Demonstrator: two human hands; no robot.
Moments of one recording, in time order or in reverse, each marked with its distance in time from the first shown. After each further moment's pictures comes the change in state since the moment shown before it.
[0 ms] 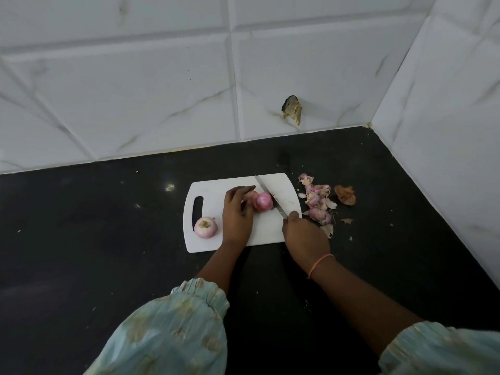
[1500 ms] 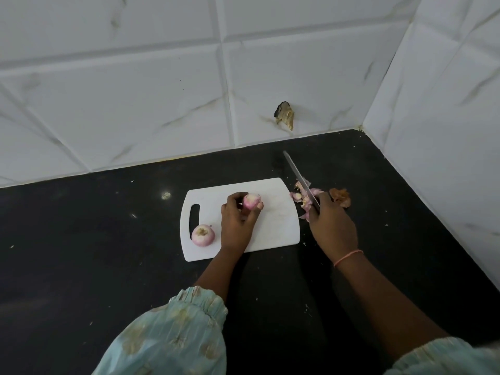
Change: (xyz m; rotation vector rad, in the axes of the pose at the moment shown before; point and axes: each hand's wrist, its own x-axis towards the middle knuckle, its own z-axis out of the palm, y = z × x) left_hand 0.001 0.002 0.001 -0.115 -0.022 -0.064; right_hand 0.006 0.044 -0.039 0.340 0.228 0.190
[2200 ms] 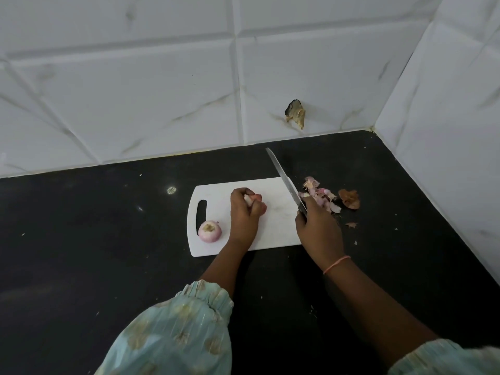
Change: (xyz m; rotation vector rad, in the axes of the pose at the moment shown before) left_hand 0.002 0.020 0.000 -0.116 -0.001 -0.150; right_hand -0.015 -0.030 0.017 0.046 -0.002 -0.117
